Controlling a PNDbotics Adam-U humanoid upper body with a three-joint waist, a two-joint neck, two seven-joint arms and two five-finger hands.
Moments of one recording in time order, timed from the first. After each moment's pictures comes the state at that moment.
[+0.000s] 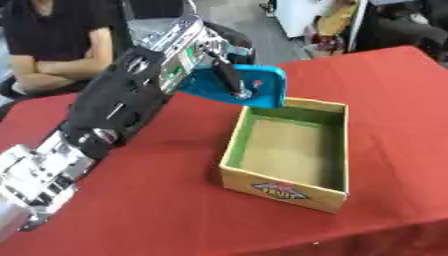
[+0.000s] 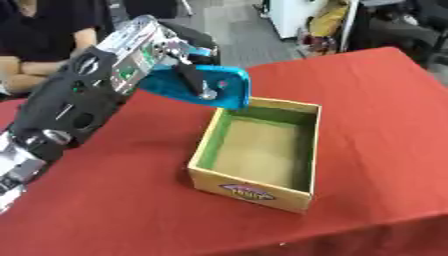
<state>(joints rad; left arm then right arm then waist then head) -0.89 0.49 -0.40 -1.26 -0.84 -0.05 -0.83 -0.37 -0.27 -0.11 -1.60 0.17 -0.26 -0.08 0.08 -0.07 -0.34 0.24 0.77</state>
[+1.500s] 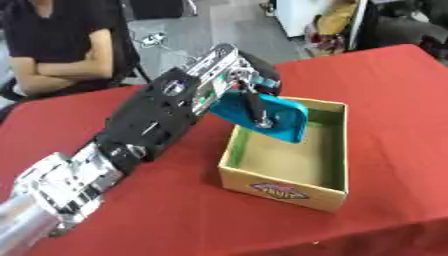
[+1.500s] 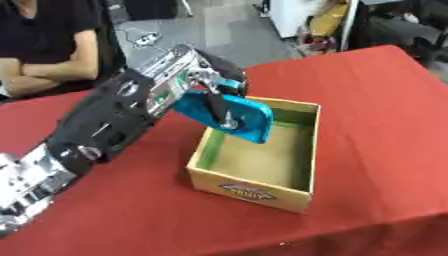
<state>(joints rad) -0.87 0.38 -0.47 -1.22 -0.92 -0.13 -0.85 -0.38 -0.25 -0.11 -1.62 0.17 -0.25 -0.08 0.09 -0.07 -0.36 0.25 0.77</state>
